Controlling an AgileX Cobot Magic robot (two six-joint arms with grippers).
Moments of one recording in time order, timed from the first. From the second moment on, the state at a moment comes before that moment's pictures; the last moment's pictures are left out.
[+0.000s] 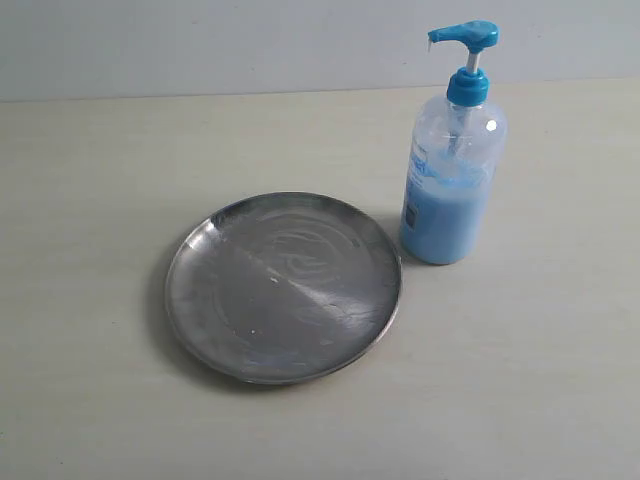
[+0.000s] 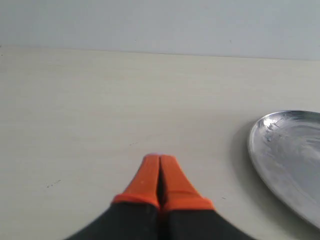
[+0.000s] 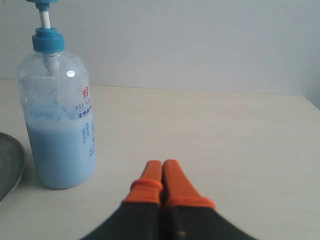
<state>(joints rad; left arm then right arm) -0.10 0.01 0.00 0.10 0.37 -0.15 0.04 0.00 -0.01 -0.02 0.27 -0.05</state>
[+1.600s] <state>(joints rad) -0.10 0.01 0.00 0.10 0.37 -0.15 0.04 0.26 -0.21 -0.02 0.31 -0.05</state>
